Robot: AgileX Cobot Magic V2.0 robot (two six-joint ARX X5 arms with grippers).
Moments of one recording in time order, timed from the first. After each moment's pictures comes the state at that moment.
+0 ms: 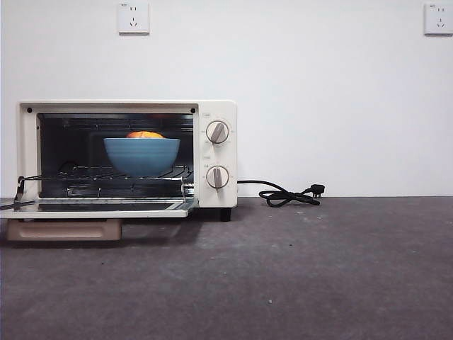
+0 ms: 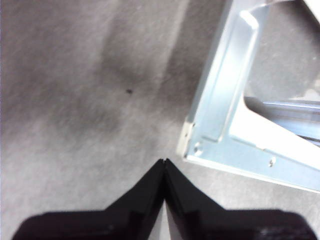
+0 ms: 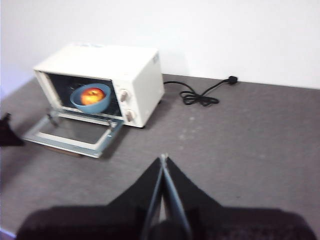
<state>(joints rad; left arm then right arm) 0.40 1.65 0.96 -0.63 0.55 -0.16 0.74 0.54 1.60 -1.36 0.31 0.17</state>
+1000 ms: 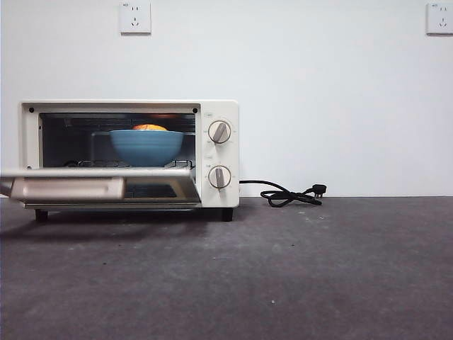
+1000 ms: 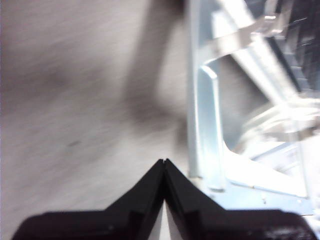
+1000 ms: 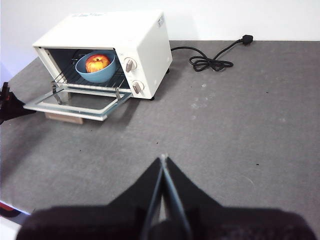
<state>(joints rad) 0.42 1.67 0.96 -0.45 0.80 -0.26 0.75 0.50 1.45 -1.36 0.29 0.27</state>
